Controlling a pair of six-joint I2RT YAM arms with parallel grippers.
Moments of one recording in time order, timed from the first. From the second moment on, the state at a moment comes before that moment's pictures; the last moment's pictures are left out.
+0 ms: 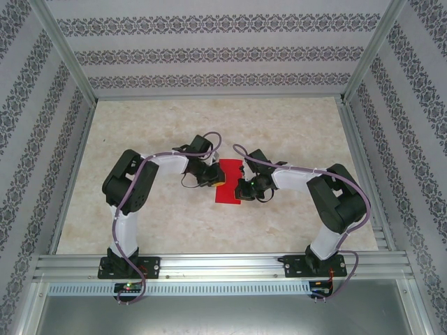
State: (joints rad) left arm -0.52 2.02 1.21 -0.33 0.58 -0.73; right arm 0.55 1.73 0.86 -0.36 -0.45 0.51
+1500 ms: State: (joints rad) left arm -0.59 1.96 1.13 -0.26 0.51 -0.70; right arm 0.54 1.70 0.86 -0.42 -0.44 0.54
